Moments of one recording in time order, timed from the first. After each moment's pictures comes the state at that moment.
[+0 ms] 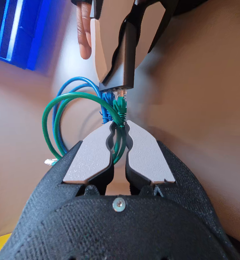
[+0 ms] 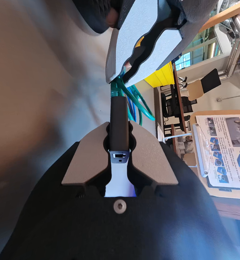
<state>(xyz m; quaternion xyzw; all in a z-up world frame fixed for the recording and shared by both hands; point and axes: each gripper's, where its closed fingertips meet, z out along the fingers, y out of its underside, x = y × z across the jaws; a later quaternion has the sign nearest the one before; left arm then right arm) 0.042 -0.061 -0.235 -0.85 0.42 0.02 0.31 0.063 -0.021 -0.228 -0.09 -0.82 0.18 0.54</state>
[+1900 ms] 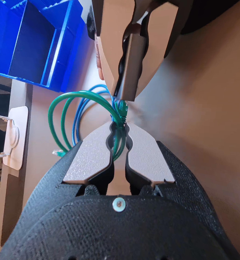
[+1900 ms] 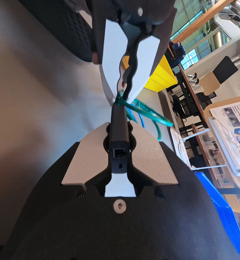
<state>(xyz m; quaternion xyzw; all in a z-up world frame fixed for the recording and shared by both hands) 0.045 -0.040 -0.218 -0.81 0.44 0.08 0.39 0.066 -0.028 -0.208 -0.16 -0.80 0.29 0.50</state>
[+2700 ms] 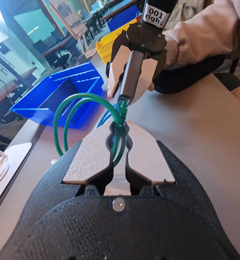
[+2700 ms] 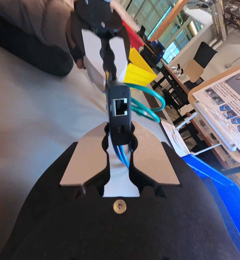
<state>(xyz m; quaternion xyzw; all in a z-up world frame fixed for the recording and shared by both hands) 0.034 -0.035 -0.175 -0.69 0.41 -0.07 0.59 0.061 -0.002 -0.178 -0.24 -0.74 0.35 0.53</state>
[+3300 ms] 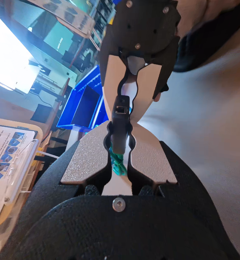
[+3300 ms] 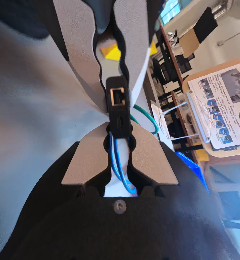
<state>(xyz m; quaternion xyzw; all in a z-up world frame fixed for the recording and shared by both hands) 0.053 -0.028 -0.171 -0.64 0.49 0.13 0.57 0.038 -0.012 -0.191 -0.27 -0.77 0.18 0.55</state>
